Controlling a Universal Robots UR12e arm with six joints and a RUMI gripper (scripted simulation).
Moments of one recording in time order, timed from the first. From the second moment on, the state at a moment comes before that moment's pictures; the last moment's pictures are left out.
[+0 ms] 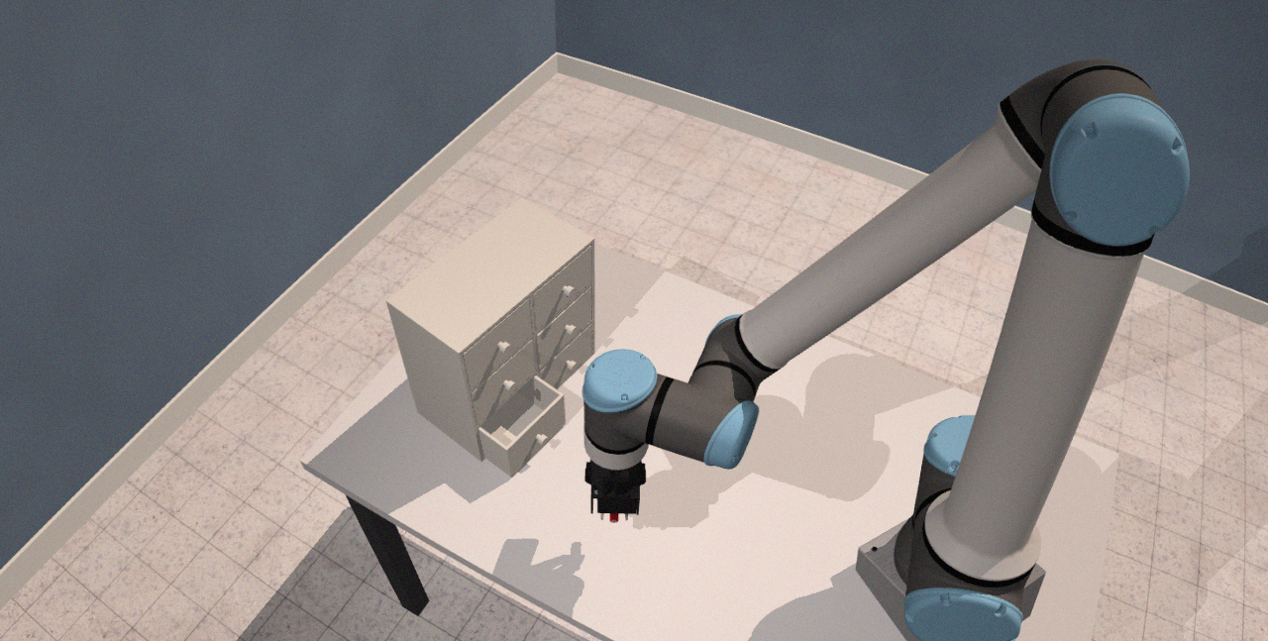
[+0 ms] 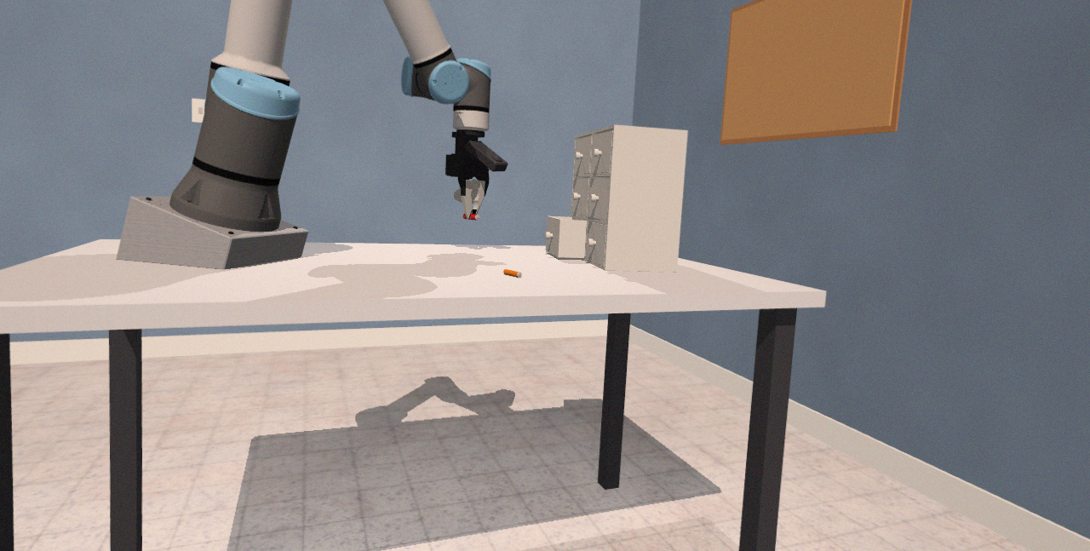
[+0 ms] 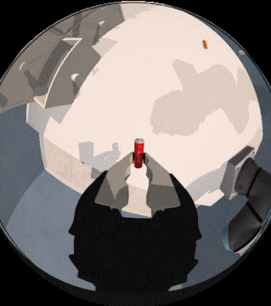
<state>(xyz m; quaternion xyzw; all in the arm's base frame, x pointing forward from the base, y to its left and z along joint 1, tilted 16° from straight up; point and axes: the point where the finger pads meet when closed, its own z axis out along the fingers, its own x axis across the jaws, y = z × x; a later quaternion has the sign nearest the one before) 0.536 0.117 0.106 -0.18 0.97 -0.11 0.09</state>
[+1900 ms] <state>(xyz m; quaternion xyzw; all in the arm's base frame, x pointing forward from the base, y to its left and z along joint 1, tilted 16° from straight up) 0.588 0.042 0.150 -0.57 0.81 -0.14 0.03</state>
